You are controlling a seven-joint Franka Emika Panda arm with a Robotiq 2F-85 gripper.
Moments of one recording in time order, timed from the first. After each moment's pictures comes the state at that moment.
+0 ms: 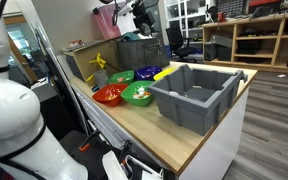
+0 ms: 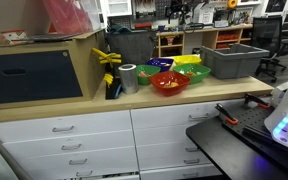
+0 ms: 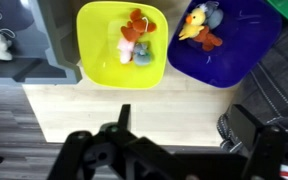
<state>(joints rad) 0.07 0.35 -0.07 -1.48 -0.14 2.00 0.42</state>
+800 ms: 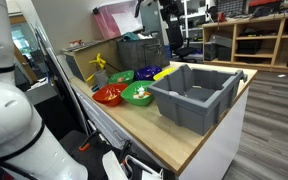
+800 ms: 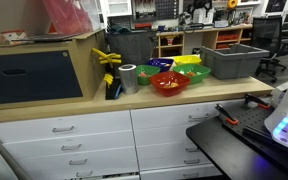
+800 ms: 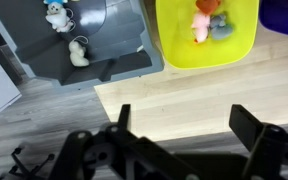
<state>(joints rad) -0.10 0.38 -0.16 -1.41 -0.13 1.94 0.41</state>
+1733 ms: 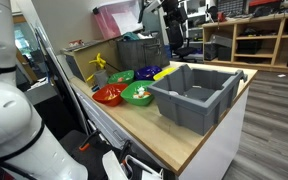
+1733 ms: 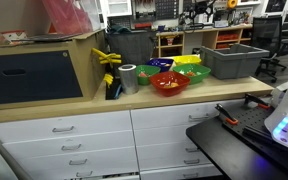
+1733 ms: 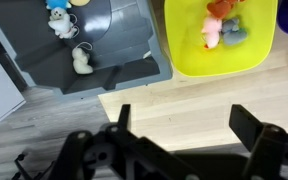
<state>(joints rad) -0.12 0.41 -0.16 -1.43 -0.13 1.96 0.41</state>
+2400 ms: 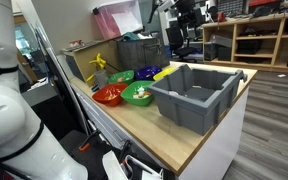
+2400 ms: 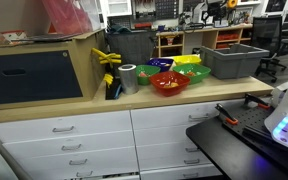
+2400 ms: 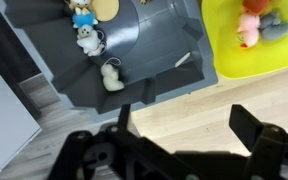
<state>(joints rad) -0.21 0.41 -0.21 -1.46 -0.06 1.94 0.38</state>
